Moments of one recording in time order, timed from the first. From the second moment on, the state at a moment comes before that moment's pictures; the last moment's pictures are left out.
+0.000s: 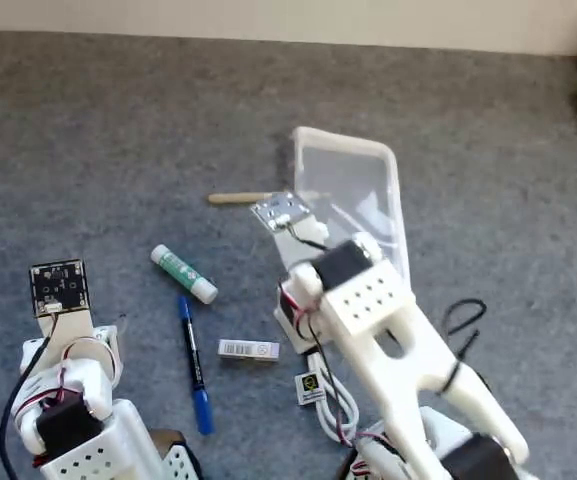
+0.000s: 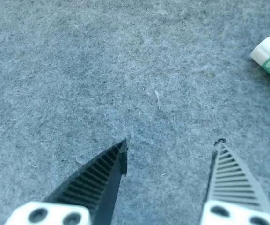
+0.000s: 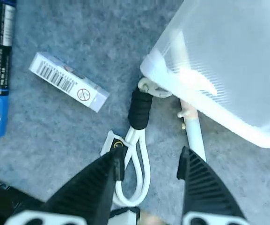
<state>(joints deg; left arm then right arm) -36.4 -104.2 86.5 76.3 -13.3 -34.5 -29.0 35.8 83.6 2.2</state>
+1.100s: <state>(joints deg) -36.4 -104.2 86.5 76.3 -13.3 -36.7 -18.3 56.2 53.1 -2.2</state>
